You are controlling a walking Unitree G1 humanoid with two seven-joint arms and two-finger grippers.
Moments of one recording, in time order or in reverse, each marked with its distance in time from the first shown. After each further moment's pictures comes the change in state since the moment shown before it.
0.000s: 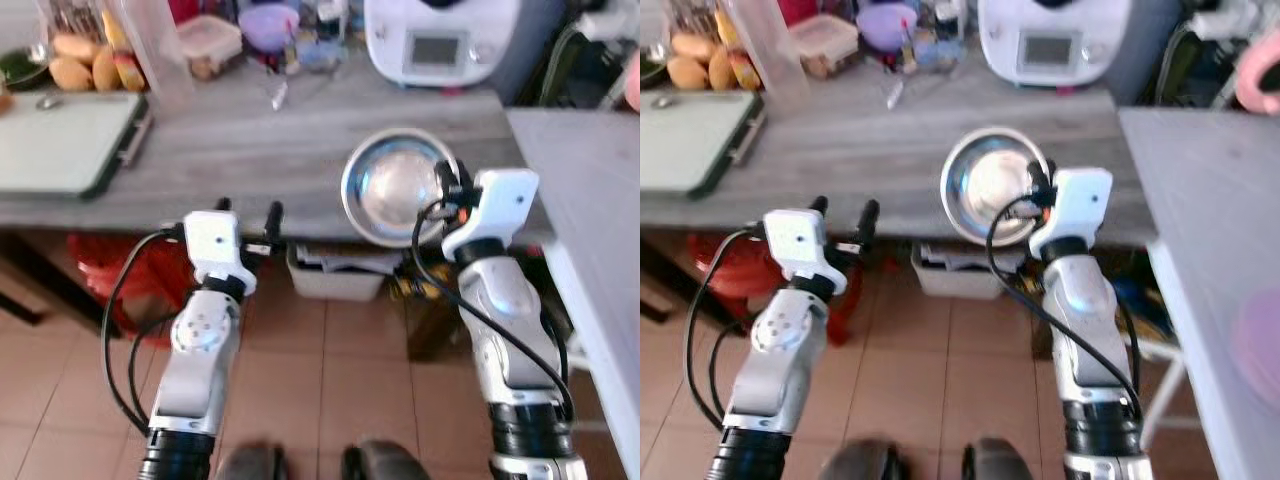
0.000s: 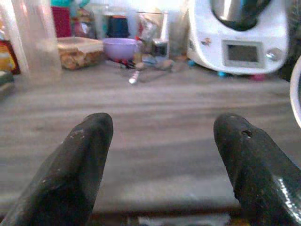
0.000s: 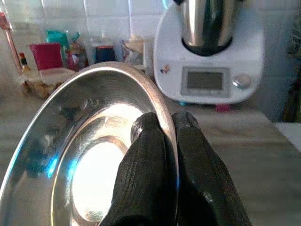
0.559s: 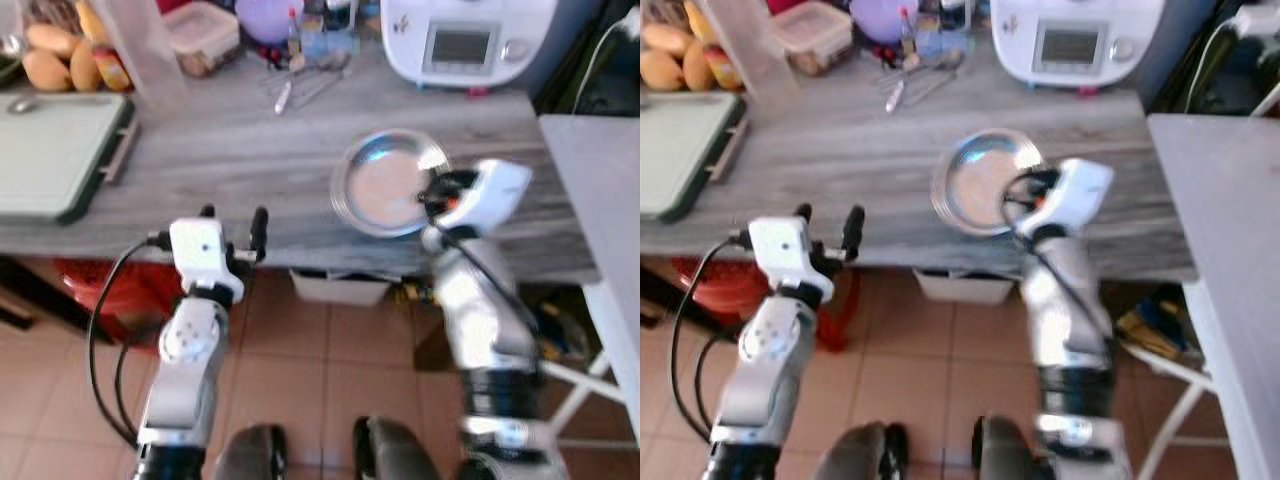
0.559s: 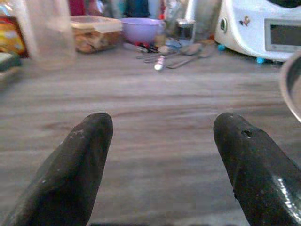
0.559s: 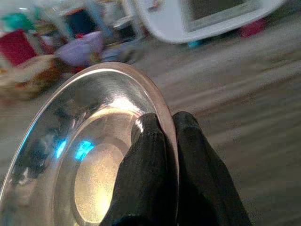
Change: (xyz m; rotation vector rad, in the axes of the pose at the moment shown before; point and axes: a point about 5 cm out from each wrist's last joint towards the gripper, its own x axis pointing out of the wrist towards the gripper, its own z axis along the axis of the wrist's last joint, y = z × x) left arm -0.013 0.012 -0.003 0.021 0.024 0.055; right arm 0.025 0.014 -0.023 0.355 0.173 -0.095
